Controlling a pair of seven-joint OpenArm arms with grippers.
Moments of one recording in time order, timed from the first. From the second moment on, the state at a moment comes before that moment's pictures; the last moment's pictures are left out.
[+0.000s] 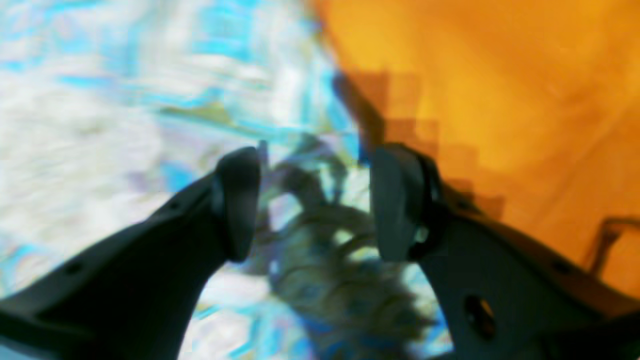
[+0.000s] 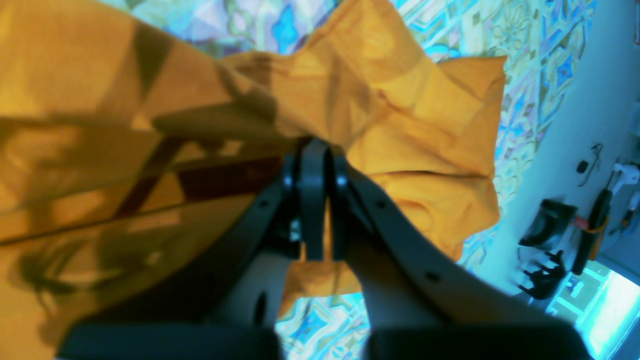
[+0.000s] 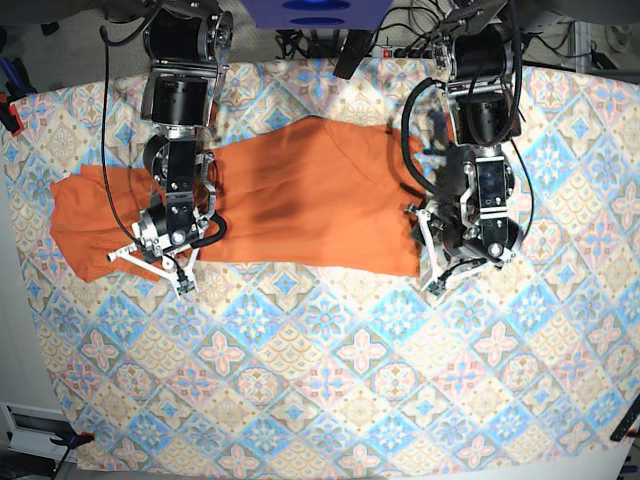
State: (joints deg) left arm -14.3 -1.5 -13.2 66.6 14.6 -40.8 51.8; right arm 9.7 -3.1 10.6 76.1 -38.7 19.5 -56.1
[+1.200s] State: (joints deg) left arm -13.4 -3.6 -4.4 64.3 -1.4 -40.5 54.1; right arm 8.6 -3.0 10.7 76.5 -38.6 19.5 -55.9
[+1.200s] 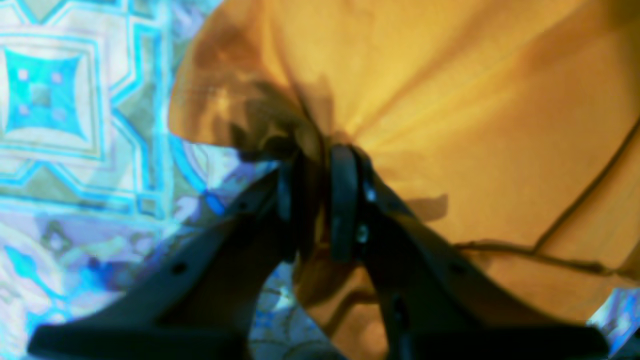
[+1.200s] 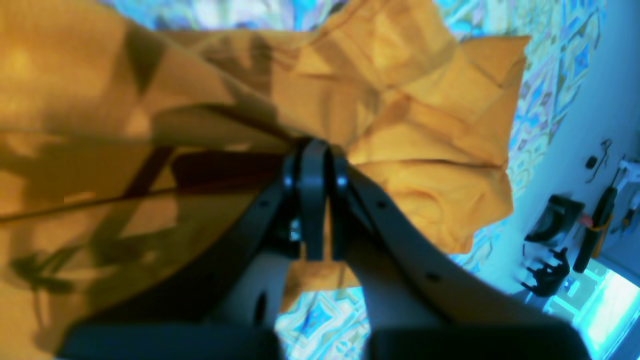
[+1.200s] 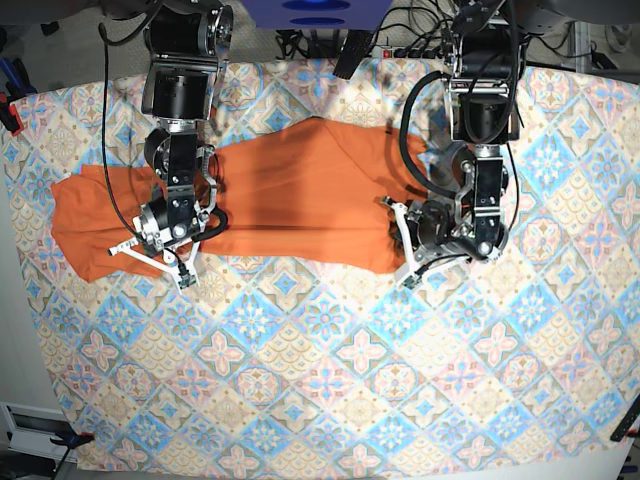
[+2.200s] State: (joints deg) left arm -2.9 -16.1 8.5 87.9 -10.4 -40.4 54.7; right arm -5.2 -3.5 14.1 98.3 -38.4 19.7 -58.3
